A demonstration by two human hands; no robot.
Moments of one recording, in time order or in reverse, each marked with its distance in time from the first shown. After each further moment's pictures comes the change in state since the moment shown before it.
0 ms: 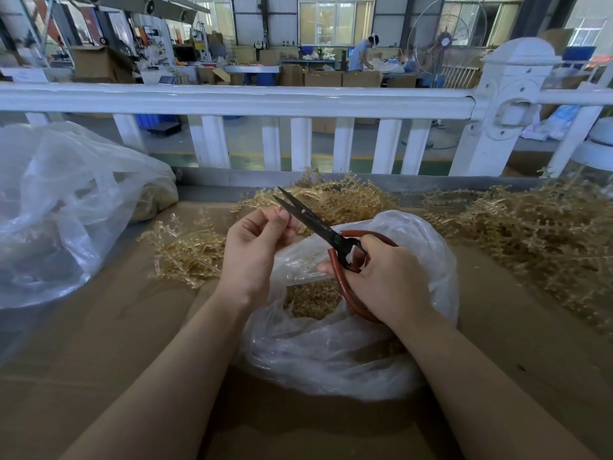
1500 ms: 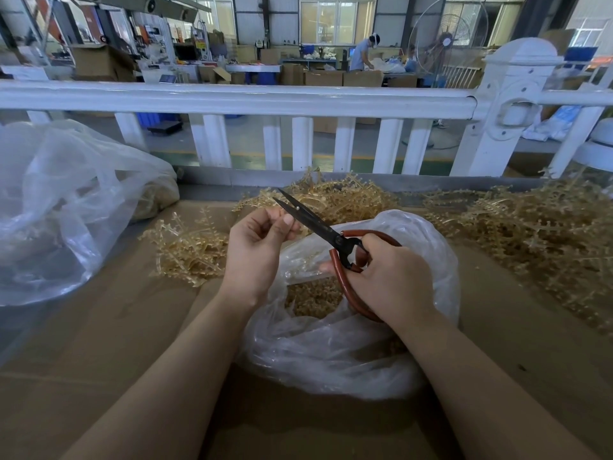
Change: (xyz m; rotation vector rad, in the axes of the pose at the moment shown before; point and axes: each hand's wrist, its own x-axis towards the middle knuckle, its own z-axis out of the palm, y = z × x) left_hand -0.003 0.000 0.002 0.207 0.036 0.108; right_hand -0.001 -0.003 -0.006 -0.101 0.051 -0.052
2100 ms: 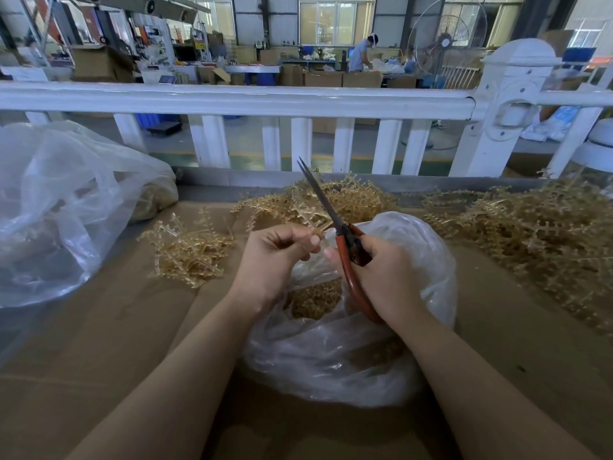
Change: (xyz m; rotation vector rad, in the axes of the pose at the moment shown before) left_hand -0.006 -0.001 0.008 0.065 -0.199 -0.109; right_hand 0.003 0.002 0.016 0.514 -0.111 0.247
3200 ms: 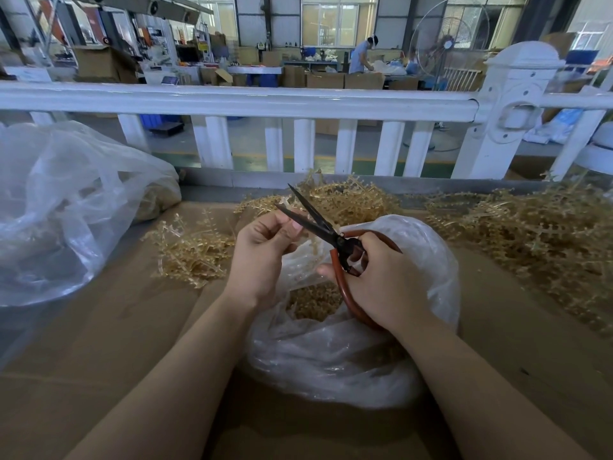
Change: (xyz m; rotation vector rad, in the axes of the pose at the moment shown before) left_hand 0.003 0.002 -0.007 -0.160 0.102 0.035; right_hand -0.002 -0.003 -0.004 -0.374 0.003 -0.116
